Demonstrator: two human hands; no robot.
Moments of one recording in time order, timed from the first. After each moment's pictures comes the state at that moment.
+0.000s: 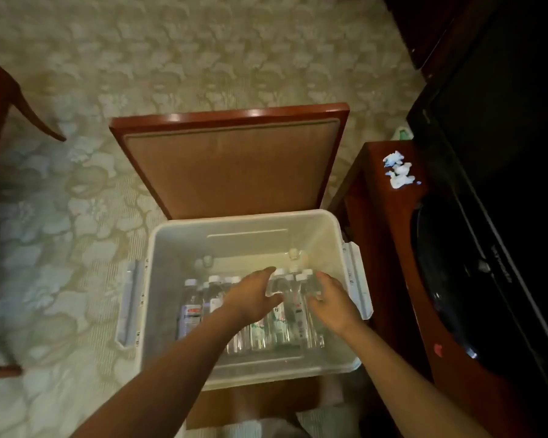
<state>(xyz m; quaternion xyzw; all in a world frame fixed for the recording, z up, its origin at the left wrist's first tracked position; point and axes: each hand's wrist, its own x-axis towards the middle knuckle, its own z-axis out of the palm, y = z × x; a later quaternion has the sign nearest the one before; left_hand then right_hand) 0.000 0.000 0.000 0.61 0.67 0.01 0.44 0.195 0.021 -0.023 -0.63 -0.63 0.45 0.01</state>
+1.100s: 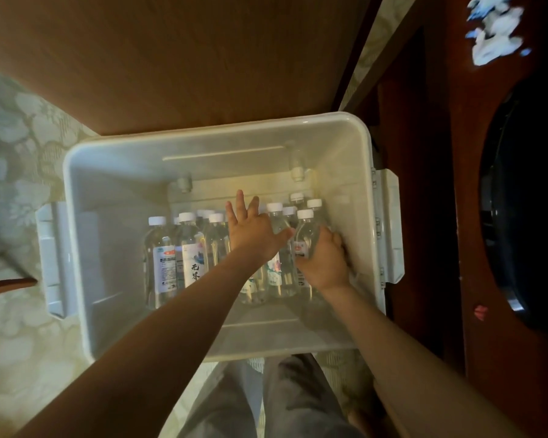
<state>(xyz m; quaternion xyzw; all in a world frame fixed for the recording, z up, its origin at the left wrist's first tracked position) 0.037 0.046 -0.152 0.56 0.72 -0.21 0.35 0.186 0.025 -0.147 -0.72 -0.52 0.46 -0.07</state>
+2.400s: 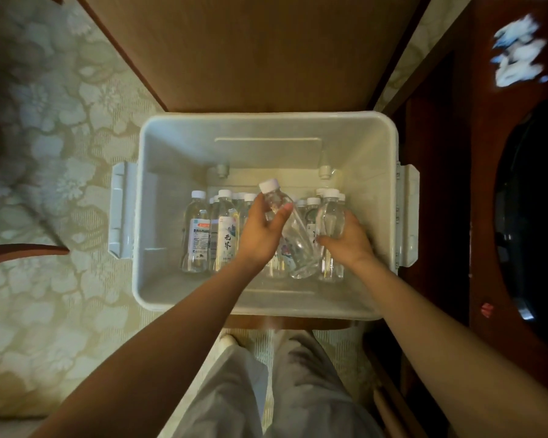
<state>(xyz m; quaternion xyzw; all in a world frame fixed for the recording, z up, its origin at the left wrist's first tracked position) 0.021 -0.020 -0.077 0.27 0.75 0.33 0.50 0.191 0.033 -0.124 -0.68 -0.51 0.53 -0.02</state>
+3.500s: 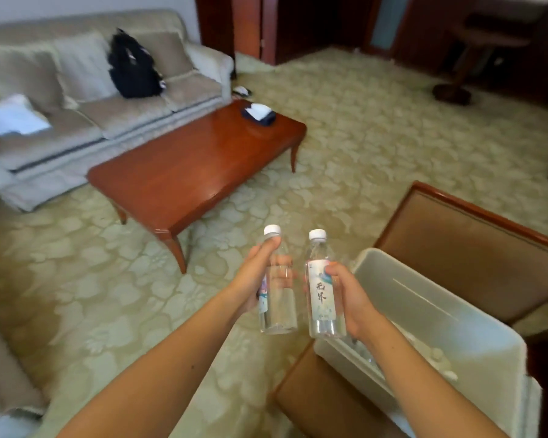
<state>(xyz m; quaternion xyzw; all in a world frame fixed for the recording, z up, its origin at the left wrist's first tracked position) -0.185 -0.331 0.159 0.00 0.56 0.72 0.41 -0.064 -0.192 0.147 -0.36 -0.50 0.78 -0.01</state>
